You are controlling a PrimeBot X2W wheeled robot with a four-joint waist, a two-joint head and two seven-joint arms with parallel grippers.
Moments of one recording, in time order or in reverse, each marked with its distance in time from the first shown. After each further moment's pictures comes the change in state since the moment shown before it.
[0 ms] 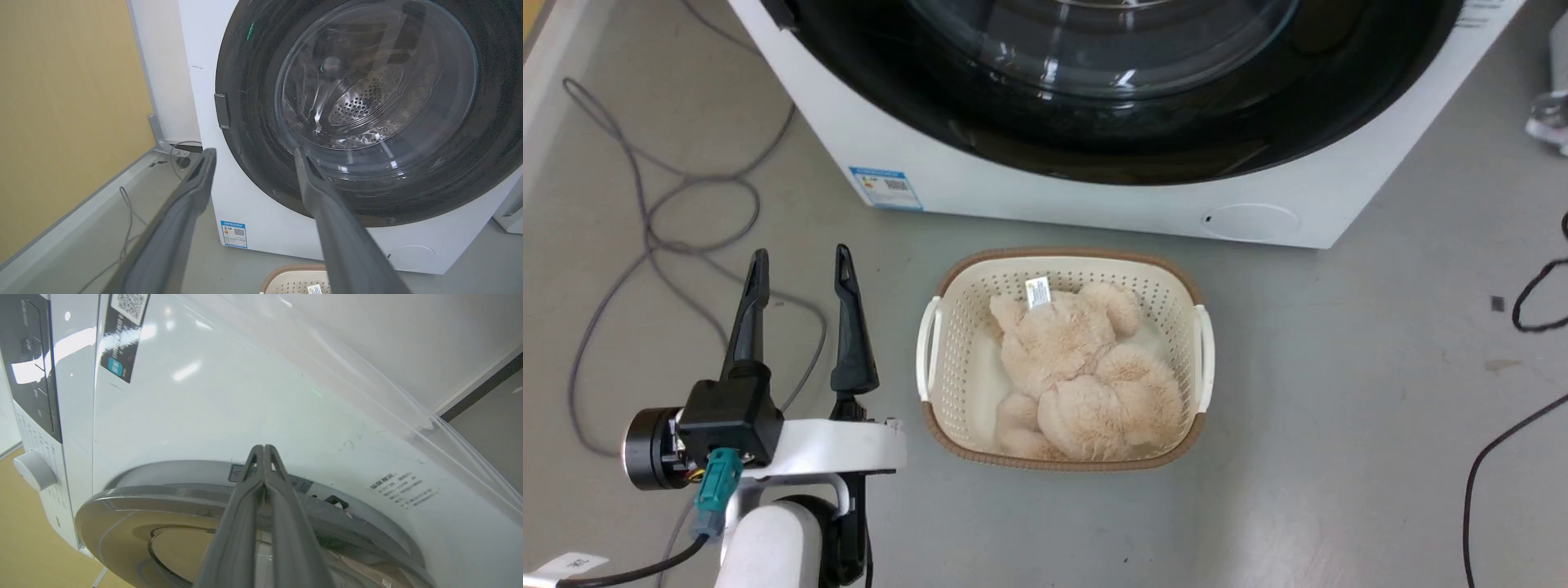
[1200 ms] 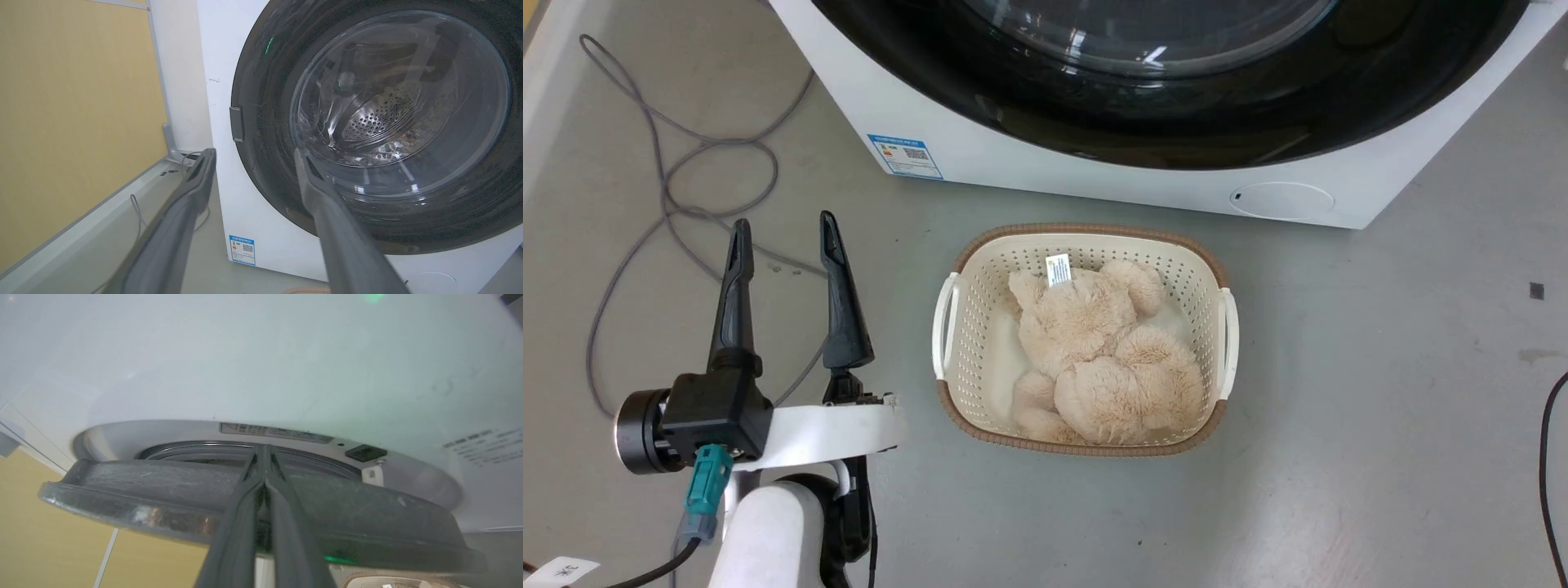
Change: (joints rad) left arm -0.044 0.000 -0.016 -0.011 -0.030 0.049 -0.064; right arm -0.279 -0.109 0.248 0.269 0.261 0.000 0.388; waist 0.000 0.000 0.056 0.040
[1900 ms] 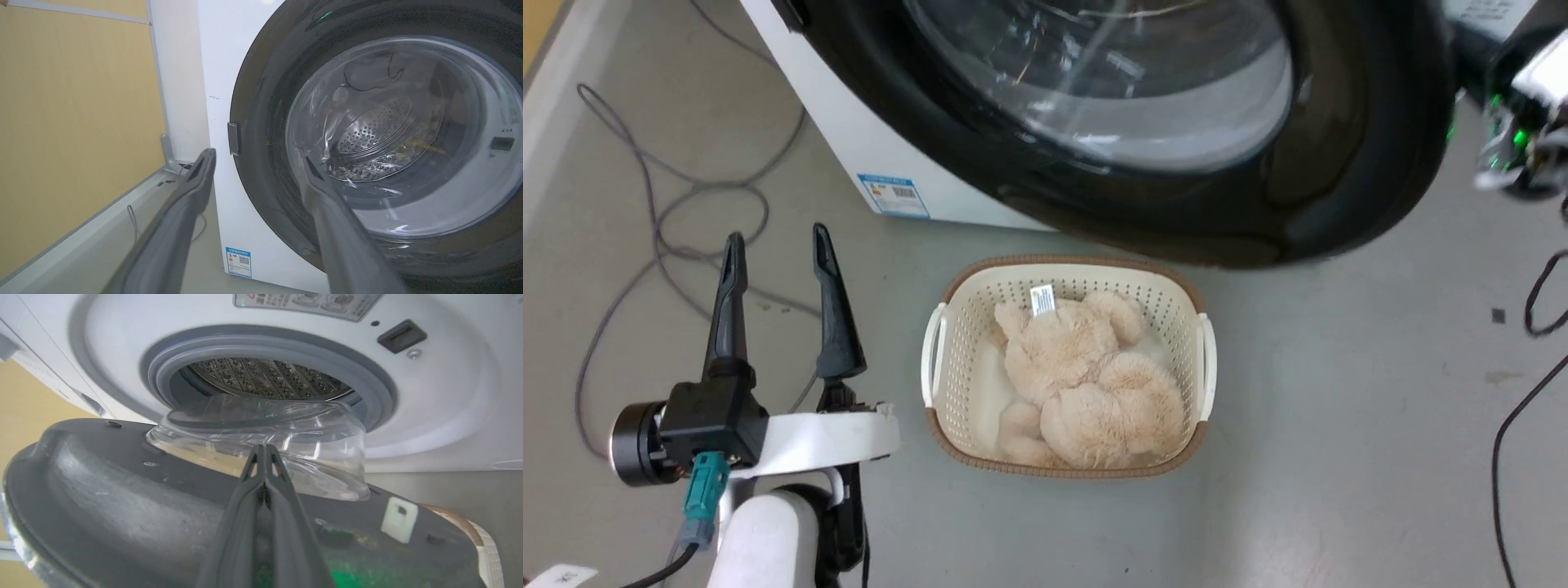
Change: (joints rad) left arm 0.014 0.000 0.016 0.009 0.005 -0.003 0.000; right arm 0.180 0.015 0.051 -0.151 0.059 0.000 0.176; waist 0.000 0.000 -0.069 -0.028
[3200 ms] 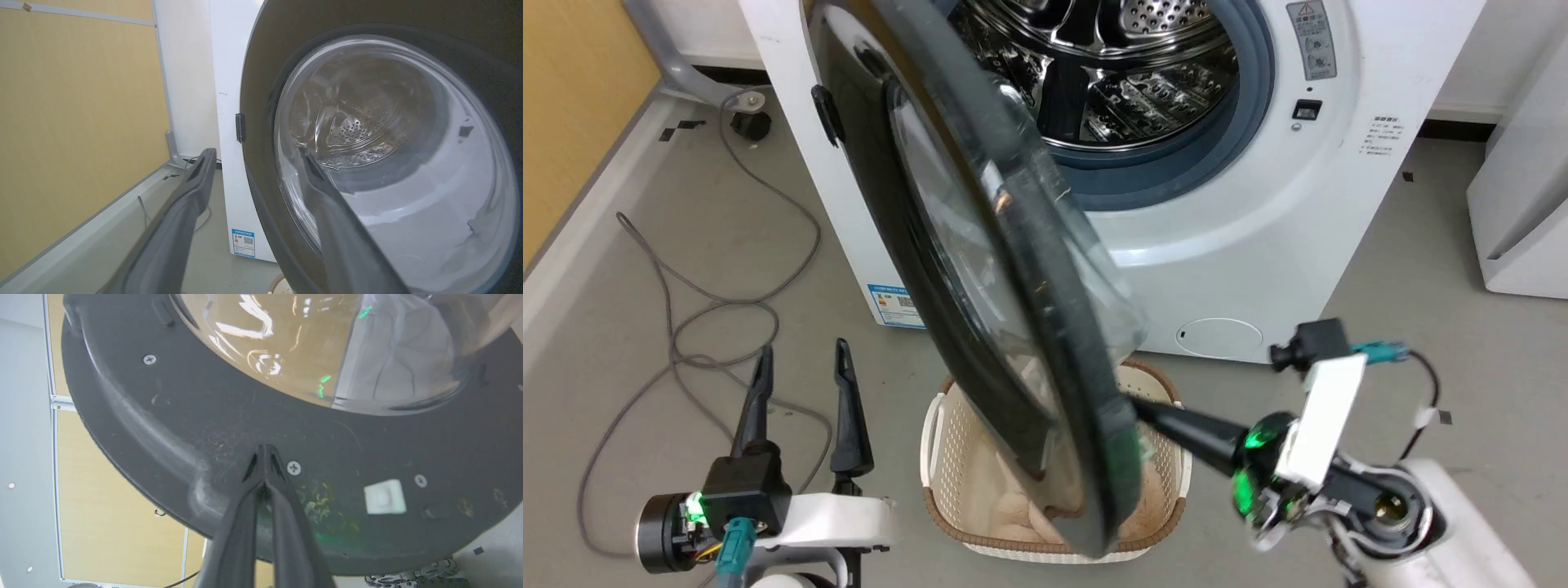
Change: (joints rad) left arm 0.162 0.000 0.023 0.080 0.032 -0.043 0.000; right arm 0.727 0.174 0.099 -0.565 0.167 0.000 0.158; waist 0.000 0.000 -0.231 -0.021
